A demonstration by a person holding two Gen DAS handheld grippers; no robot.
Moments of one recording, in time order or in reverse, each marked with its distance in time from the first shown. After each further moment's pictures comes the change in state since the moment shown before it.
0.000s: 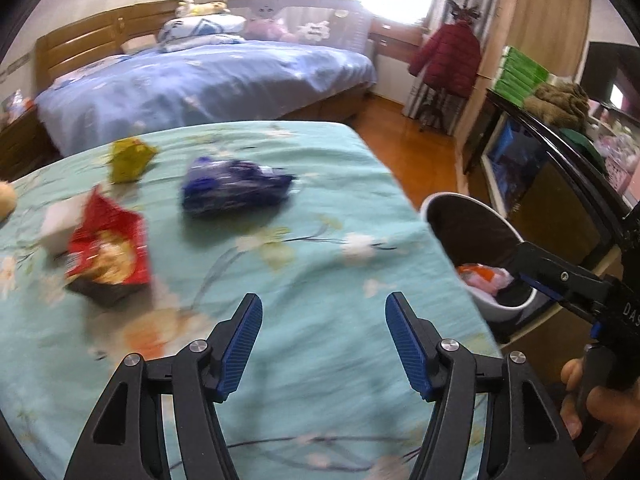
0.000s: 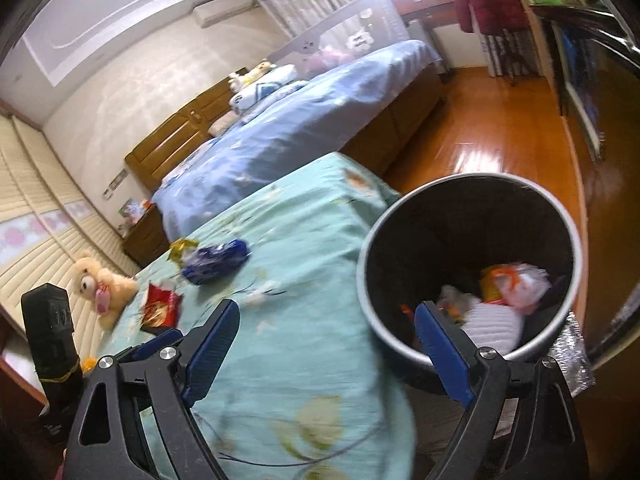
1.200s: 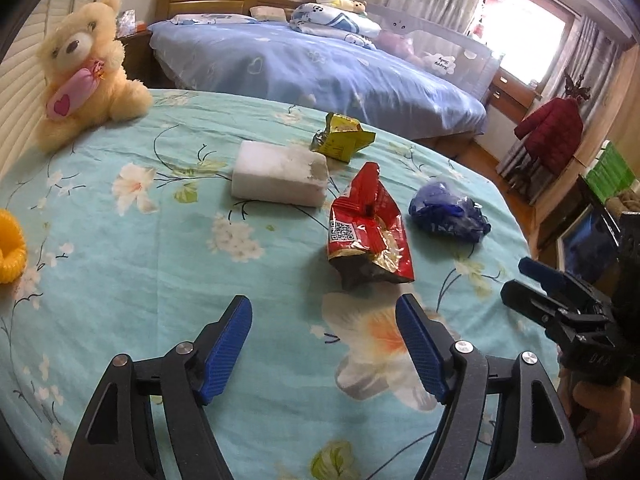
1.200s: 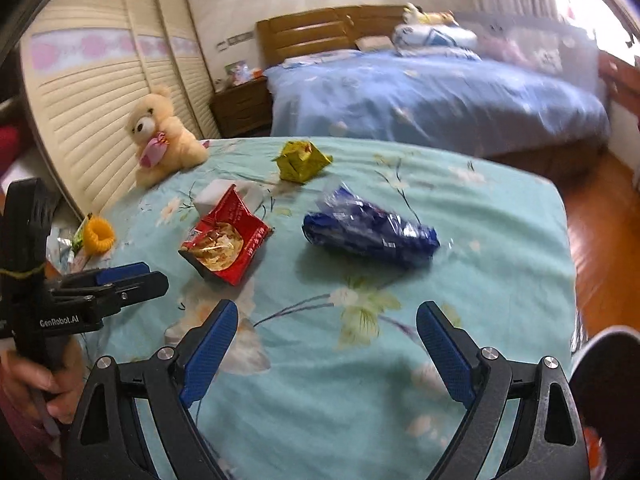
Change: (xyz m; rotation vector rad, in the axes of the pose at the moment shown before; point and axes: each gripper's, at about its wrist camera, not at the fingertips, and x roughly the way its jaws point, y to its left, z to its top) left arm -0.042 0.140 -0.011 -0.340 -0.023 0.175; right arm 0.112 0.136 0.000 -0.589 0.219 0.222
